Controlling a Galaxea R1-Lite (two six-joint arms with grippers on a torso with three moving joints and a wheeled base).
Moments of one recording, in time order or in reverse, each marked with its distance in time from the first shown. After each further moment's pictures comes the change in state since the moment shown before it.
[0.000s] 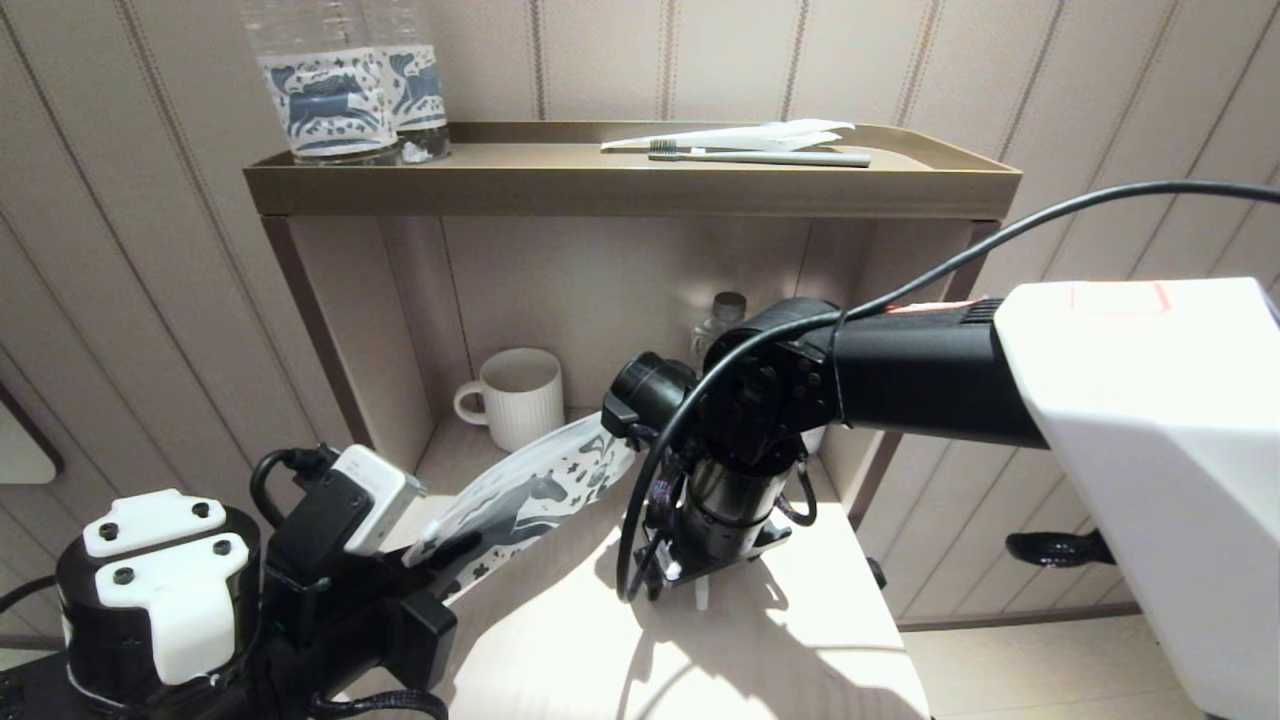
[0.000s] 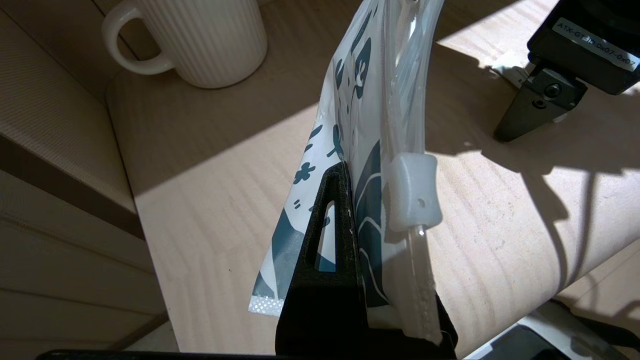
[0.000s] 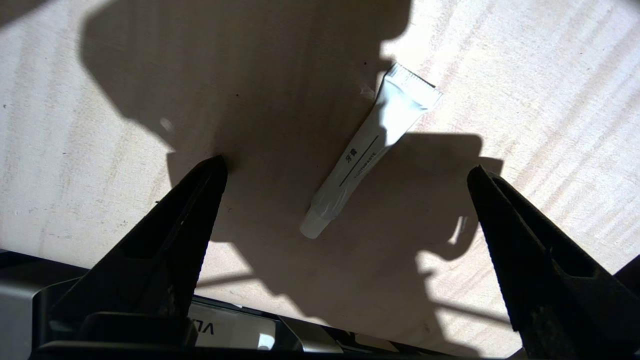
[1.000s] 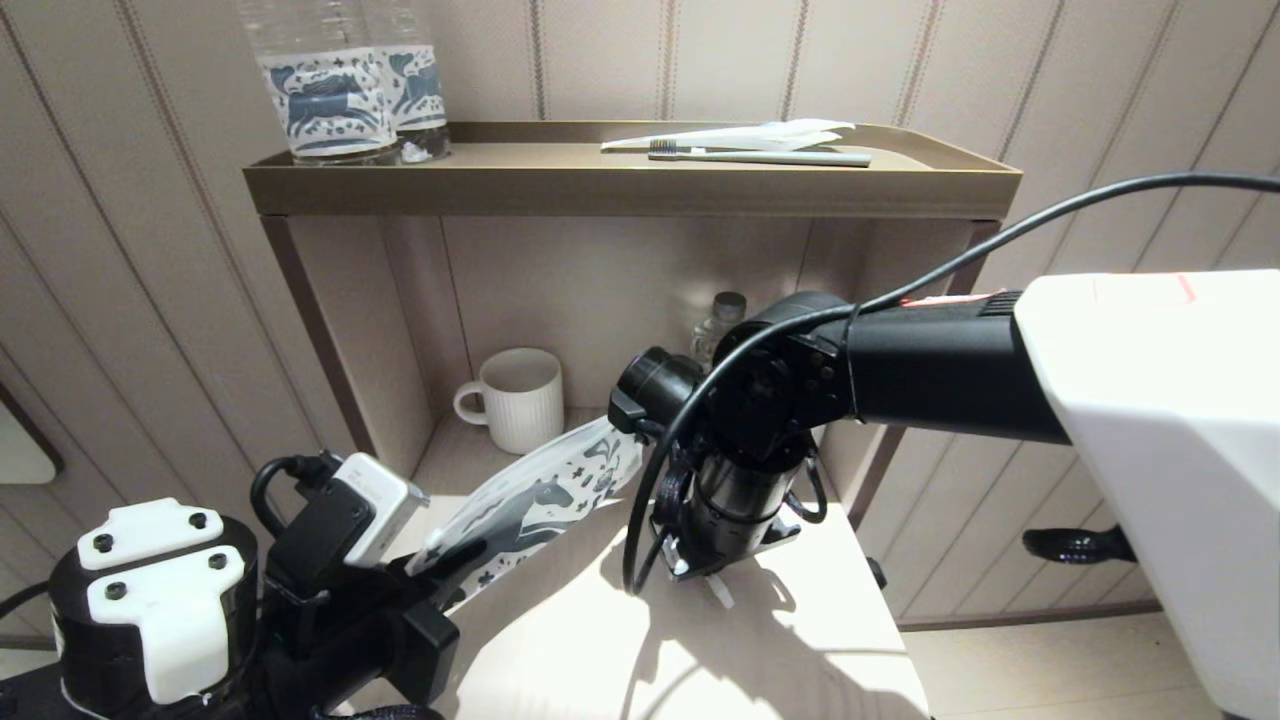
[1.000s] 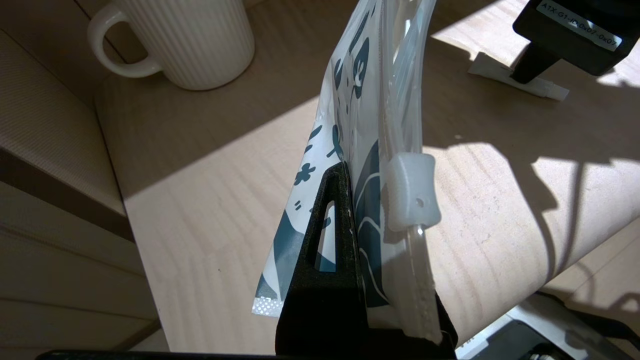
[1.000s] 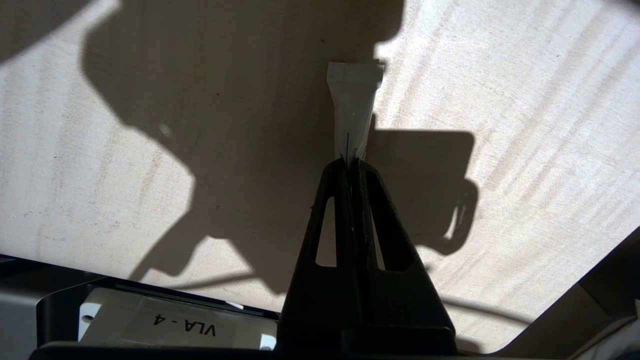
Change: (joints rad) left arm -0.021 -0.008 0.008 -0.002 0.000 0.002; right arm 0.001 -0.020 0.012 0.003 -0.008 0.028
